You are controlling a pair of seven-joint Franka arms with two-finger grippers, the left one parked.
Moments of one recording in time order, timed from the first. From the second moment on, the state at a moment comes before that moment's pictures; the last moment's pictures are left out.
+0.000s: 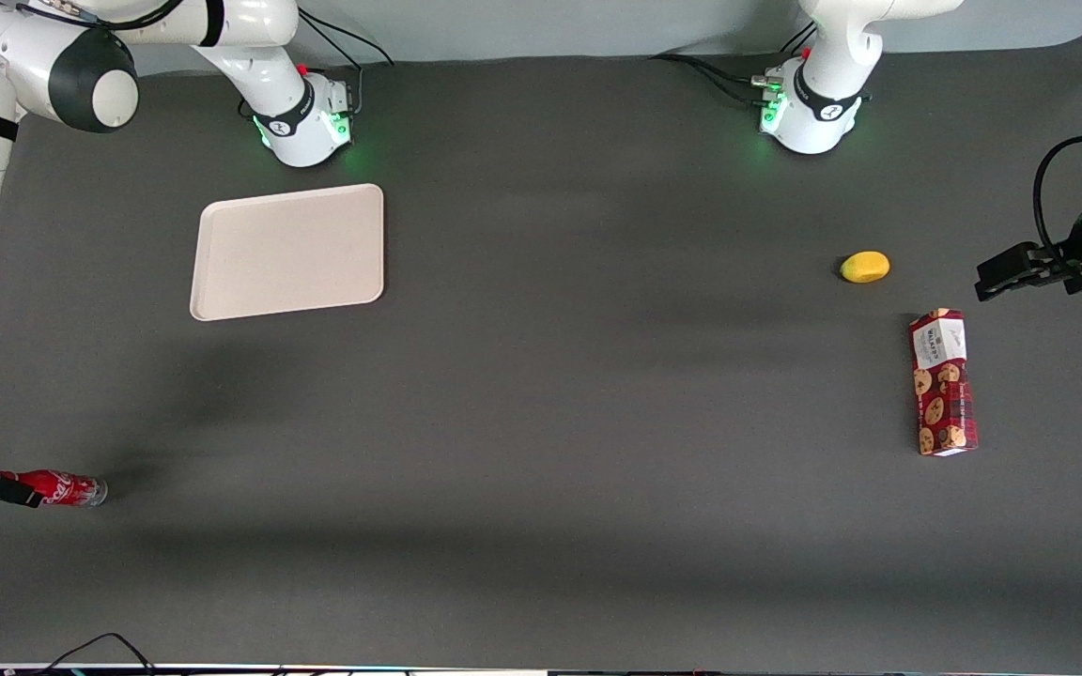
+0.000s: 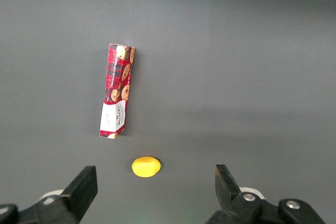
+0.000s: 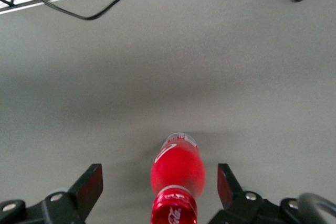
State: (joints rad) arm -0.23 0.83 -0.26 -1.19 0.30 2.14 -0.30
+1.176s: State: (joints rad) arm -0.23 0.83 -0.29 -1.17 0.28 2.04 -0.31
